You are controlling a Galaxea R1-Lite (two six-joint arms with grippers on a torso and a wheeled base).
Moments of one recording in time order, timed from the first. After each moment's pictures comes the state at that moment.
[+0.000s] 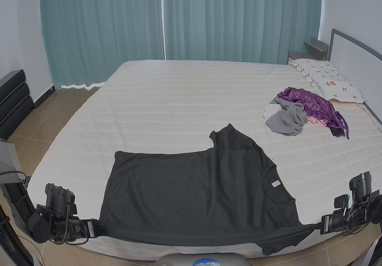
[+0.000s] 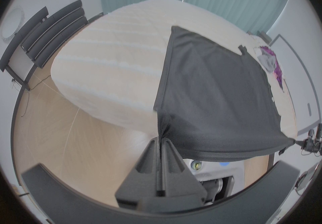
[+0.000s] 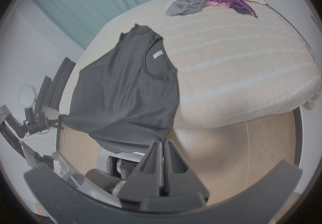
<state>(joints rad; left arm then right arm) -0.09 1.91 -0.07 -0.79 0.02 -0.33 -0.06 1.68 -0.09 -0.49 0.26 0.10</state>
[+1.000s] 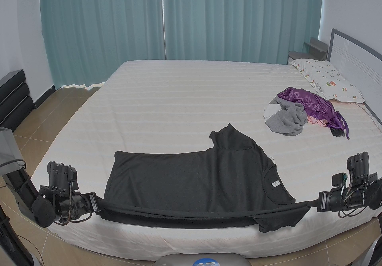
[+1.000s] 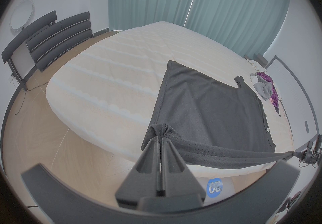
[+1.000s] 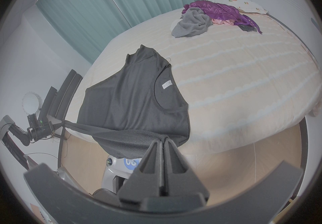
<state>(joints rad) -0.09 1.91 -0.27 -0.79 0.06 -0.39 -0.01 1.70 -0.27 -0.49 0.26 0.20</state>
